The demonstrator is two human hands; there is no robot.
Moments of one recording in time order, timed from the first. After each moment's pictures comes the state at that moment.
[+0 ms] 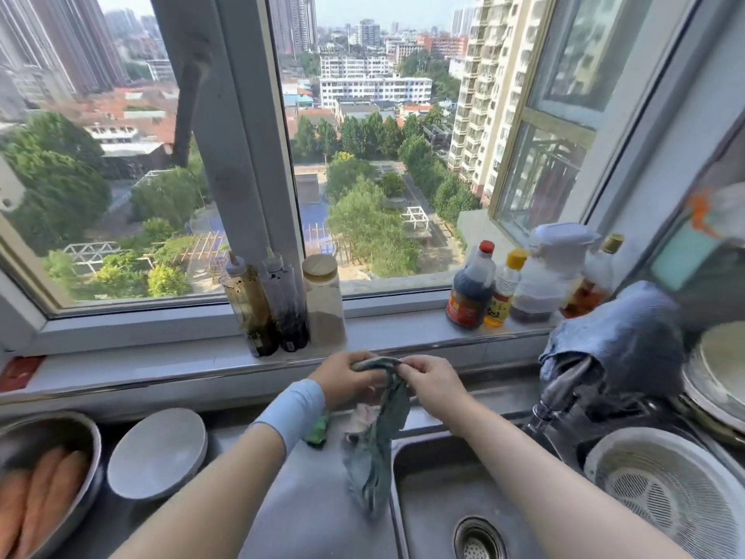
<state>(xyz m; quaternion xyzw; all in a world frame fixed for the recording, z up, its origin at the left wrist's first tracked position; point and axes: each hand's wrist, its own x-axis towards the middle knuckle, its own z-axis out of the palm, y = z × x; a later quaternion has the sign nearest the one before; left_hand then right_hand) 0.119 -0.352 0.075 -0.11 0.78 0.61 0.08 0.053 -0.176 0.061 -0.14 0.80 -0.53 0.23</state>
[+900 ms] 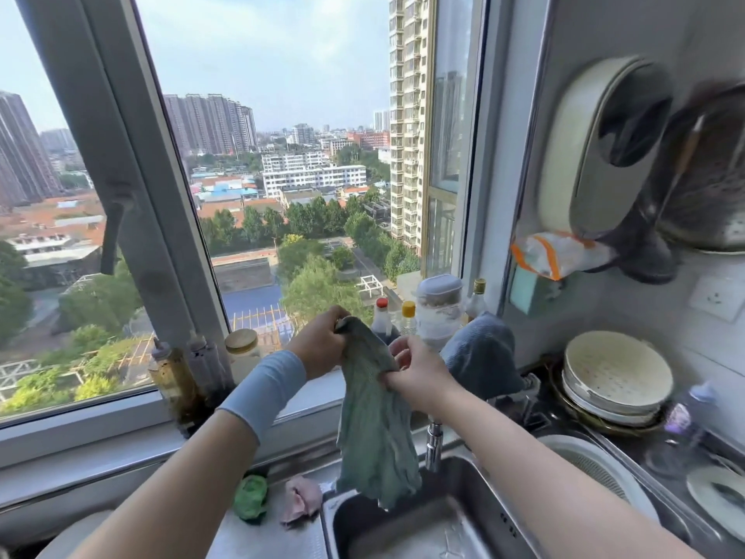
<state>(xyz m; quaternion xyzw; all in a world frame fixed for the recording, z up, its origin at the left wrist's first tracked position) 0.089 -0.232 0.244 -0.03 0.88 0.47 -0.06 0.068 -0.041 0.197 -0.17 0.83 -0.52 0.07</state>
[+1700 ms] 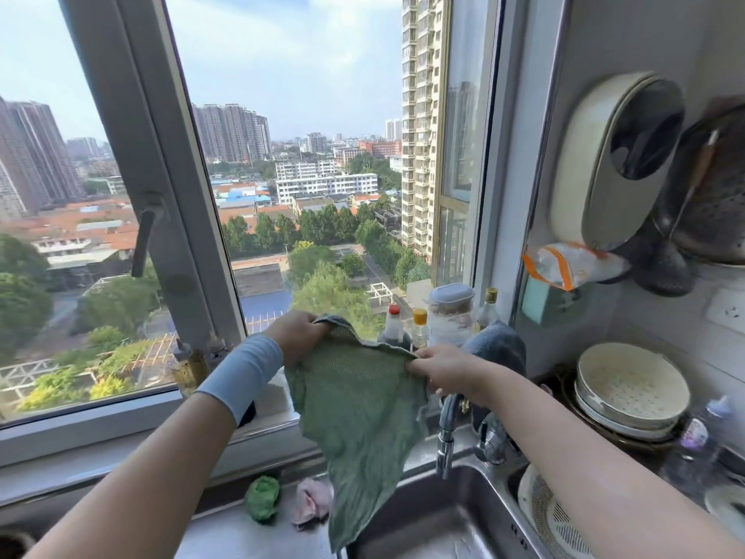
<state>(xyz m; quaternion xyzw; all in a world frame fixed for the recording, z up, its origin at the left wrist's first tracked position) 0.110 -0.274 0.284 -0.12 0.95 0.28 -0.03 0.057 -0.019 0.234 -0.20 0.84 -0.45 0.23</state>
